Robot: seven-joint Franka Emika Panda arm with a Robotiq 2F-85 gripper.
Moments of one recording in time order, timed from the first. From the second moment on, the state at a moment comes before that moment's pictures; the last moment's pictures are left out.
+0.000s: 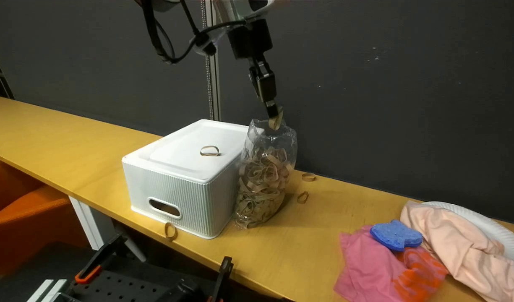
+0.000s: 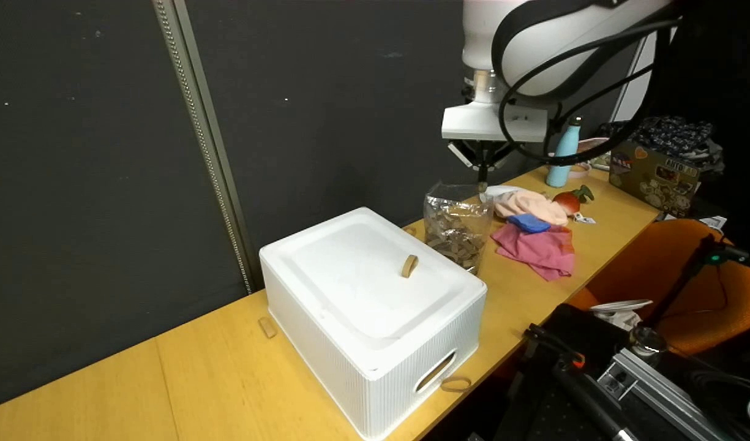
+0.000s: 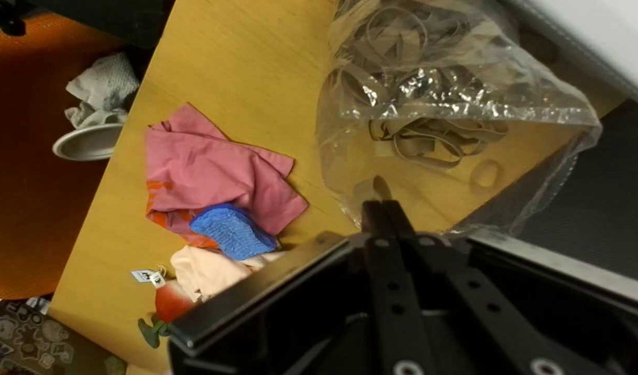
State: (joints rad) arm -0.08 0.00 -0.10 -2.17 -0.42 2.26 1.21
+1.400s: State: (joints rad) arm 0.02 0.02 0.00 -2.18 -0.43 2.26 1.27
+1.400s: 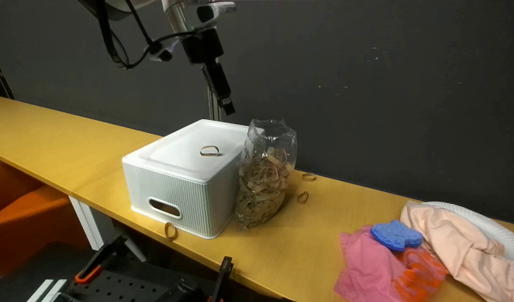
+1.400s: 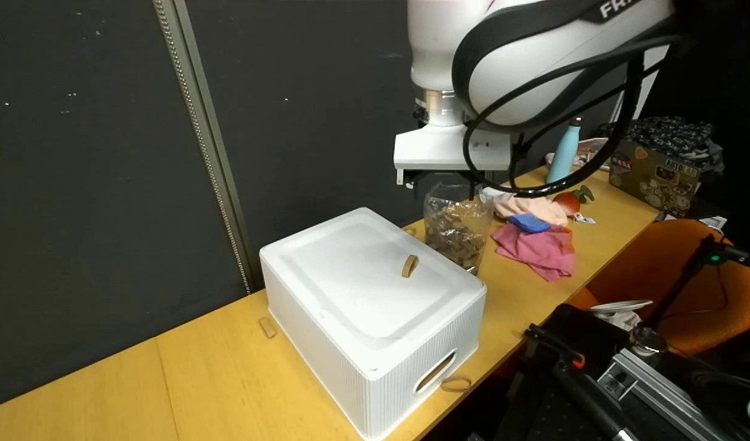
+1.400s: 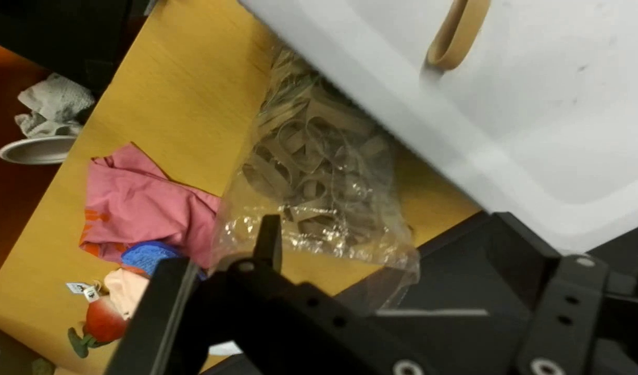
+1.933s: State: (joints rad) arm 0.04 0.13 0.01 -2.19 -0.43 2.32 1.32
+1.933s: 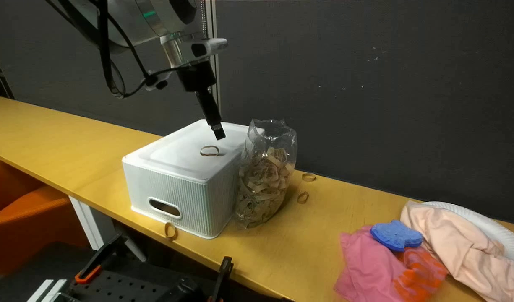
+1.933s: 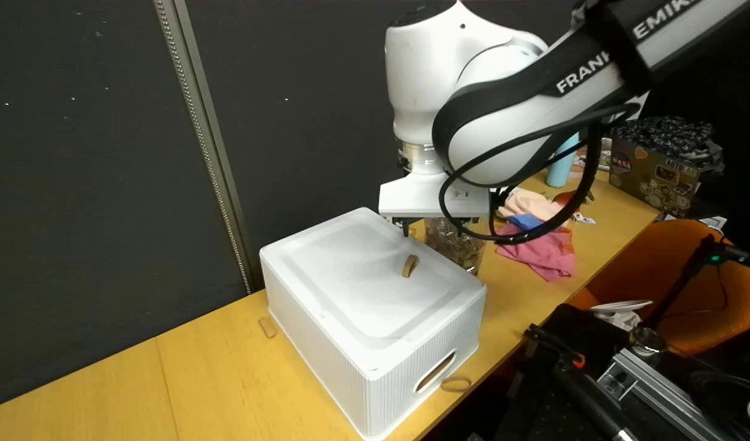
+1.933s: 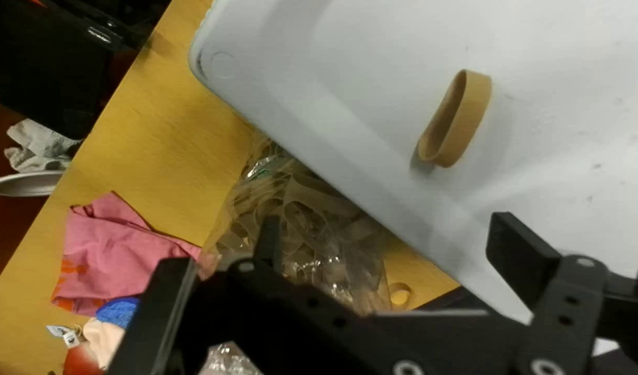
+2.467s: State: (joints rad) arm 0.08 0.31 0.01 -2.06 -0.42 2.36 1.32
